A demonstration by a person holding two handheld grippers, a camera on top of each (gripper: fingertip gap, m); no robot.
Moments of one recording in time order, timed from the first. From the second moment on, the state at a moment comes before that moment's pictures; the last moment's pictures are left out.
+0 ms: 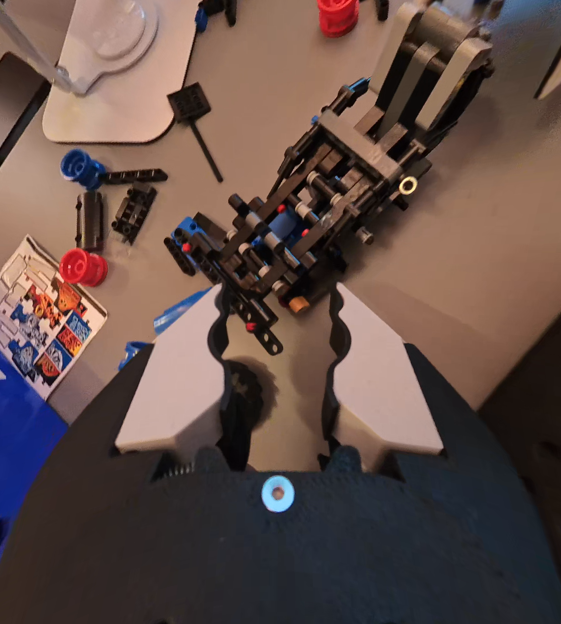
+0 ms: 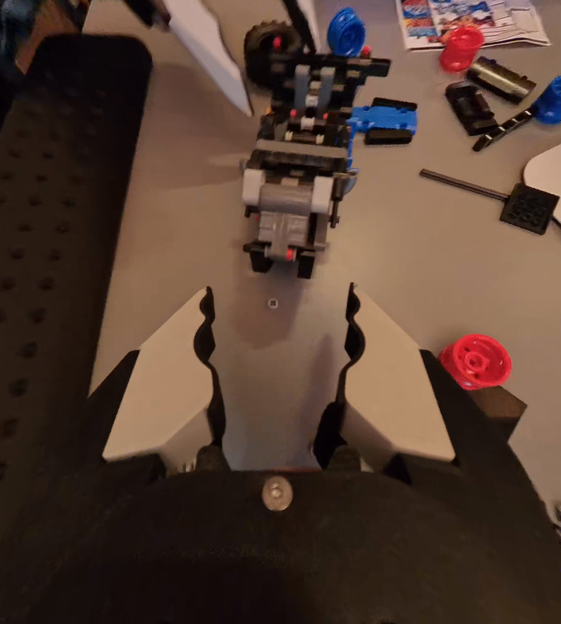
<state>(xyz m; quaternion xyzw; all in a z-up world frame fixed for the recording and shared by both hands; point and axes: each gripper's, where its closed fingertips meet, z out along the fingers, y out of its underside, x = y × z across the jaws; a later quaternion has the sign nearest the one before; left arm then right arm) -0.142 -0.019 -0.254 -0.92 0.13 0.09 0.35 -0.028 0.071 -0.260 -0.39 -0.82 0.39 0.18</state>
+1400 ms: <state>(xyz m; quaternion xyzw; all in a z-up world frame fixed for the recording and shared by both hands) -0.137 0.053 -0.263 -0.90 0.25 0.08 0.36 -0.005 -0.033 -0.266 -0.25 -0.86 0.42 0.12</state>
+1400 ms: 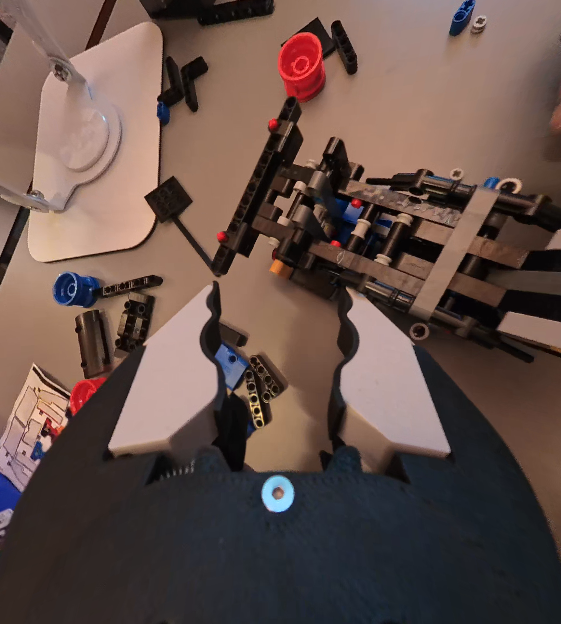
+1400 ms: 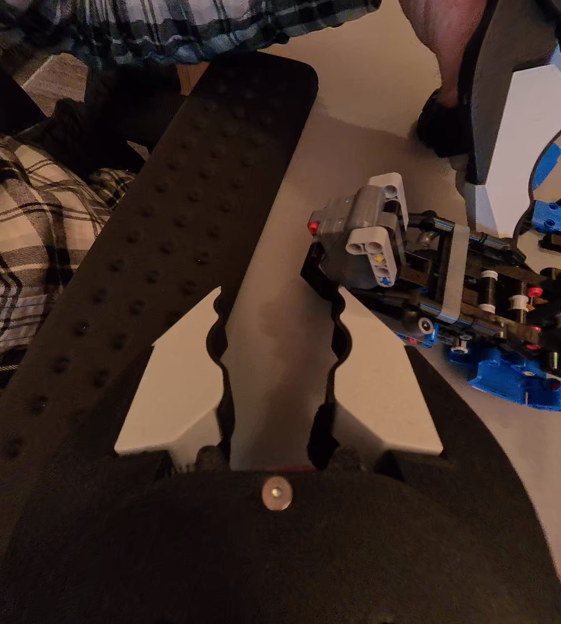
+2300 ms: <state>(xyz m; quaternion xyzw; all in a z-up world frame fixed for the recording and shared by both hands) -0.060 -0.026 -0.244 -0.91 0.15 -0.09 0.37 -0.006 -0.038 -0.270 -0.26 -0.86 0.43 0.11</state>
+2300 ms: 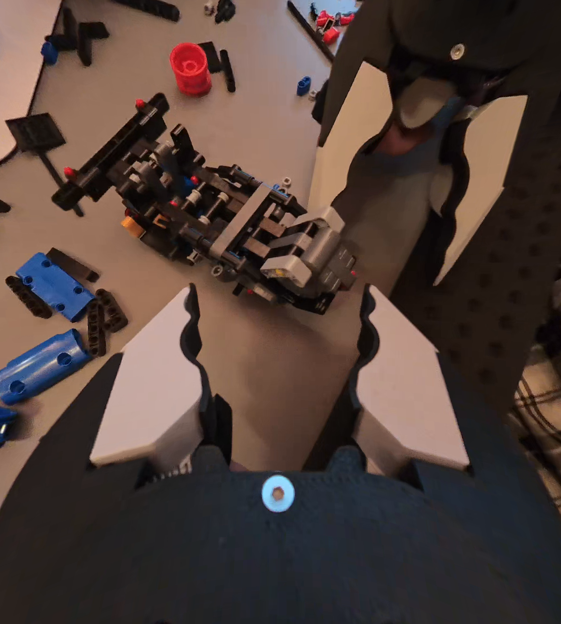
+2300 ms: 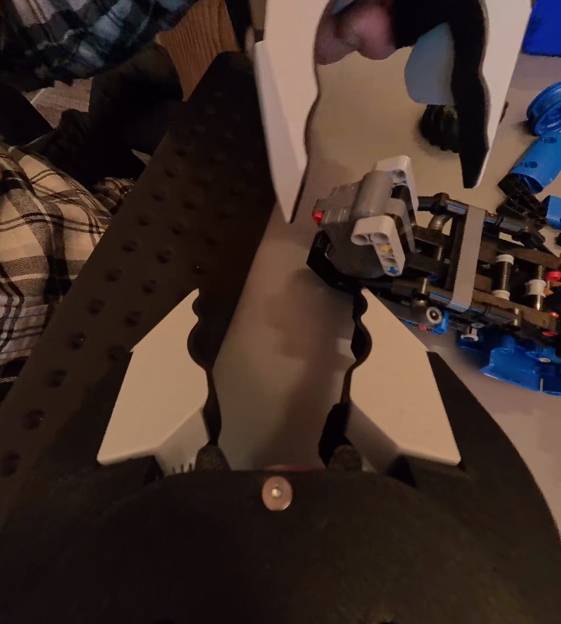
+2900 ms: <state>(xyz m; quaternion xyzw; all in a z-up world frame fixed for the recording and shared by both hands) -0.072 -0.017 -0.248 -0.89 0.21 -0.08 0.39 -0.035 -0.001 -0.242 -0.29 -0.83 0.41 0.26</state>
